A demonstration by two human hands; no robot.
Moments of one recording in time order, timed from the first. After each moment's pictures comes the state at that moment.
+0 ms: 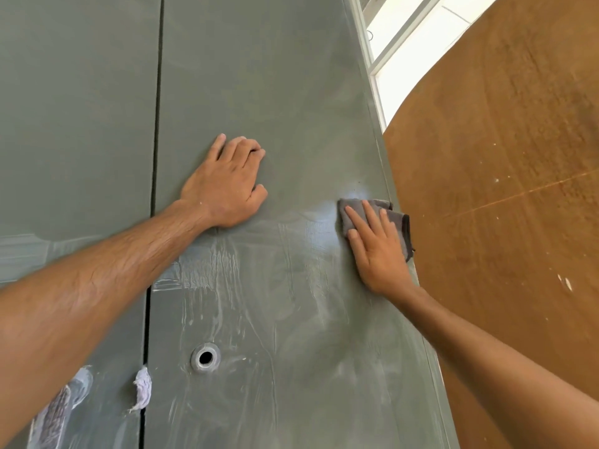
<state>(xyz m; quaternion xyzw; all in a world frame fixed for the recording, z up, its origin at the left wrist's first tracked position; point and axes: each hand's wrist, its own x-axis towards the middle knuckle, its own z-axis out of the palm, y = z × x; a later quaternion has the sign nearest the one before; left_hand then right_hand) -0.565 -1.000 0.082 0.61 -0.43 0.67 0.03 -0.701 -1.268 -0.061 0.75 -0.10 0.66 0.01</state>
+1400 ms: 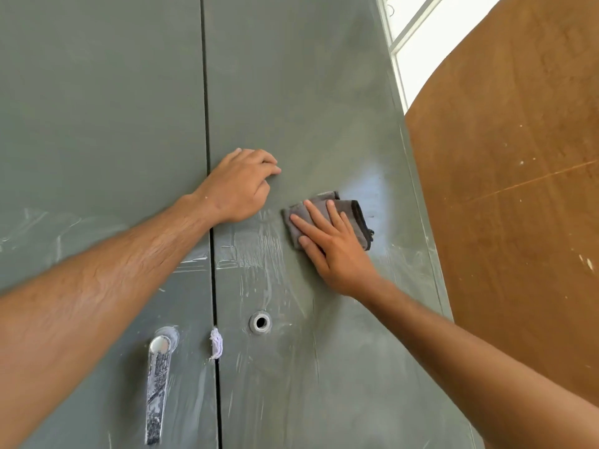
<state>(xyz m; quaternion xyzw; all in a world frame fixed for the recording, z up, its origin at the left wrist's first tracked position) -0.570 -0.933 0.067 0.64 -0.54 0.54 0.09 -0.668 -1.137 -0.072 0.80 0.04 0.59 0.06</state>
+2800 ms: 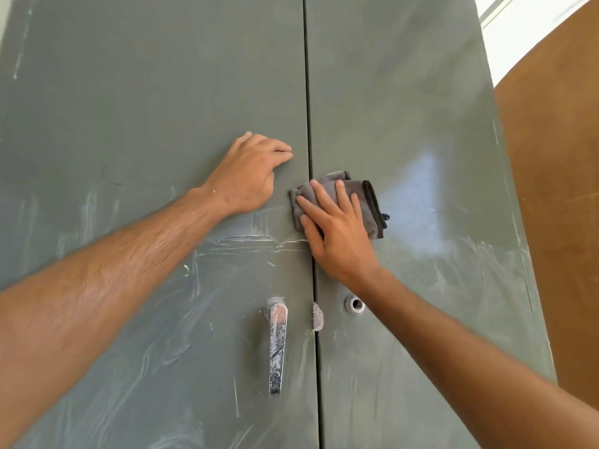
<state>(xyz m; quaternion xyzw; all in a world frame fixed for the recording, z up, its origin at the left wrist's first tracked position) -0.520 -0.796 0.049 0.65 -0.48 0.58 0.09 -0.598 -0.985 -0.059 0.76 0.05 0.64 0.08</state>
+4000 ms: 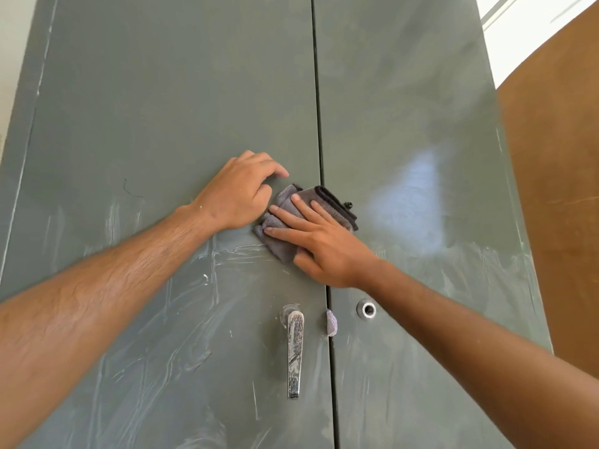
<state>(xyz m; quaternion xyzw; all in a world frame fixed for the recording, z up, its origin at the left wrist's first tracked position) -0.524 -0.760 0.039 0.65 -0.53 0.52 0.18 -0.613 -0.957 -0.042 0.85 0.19 0.45 0.20</state>
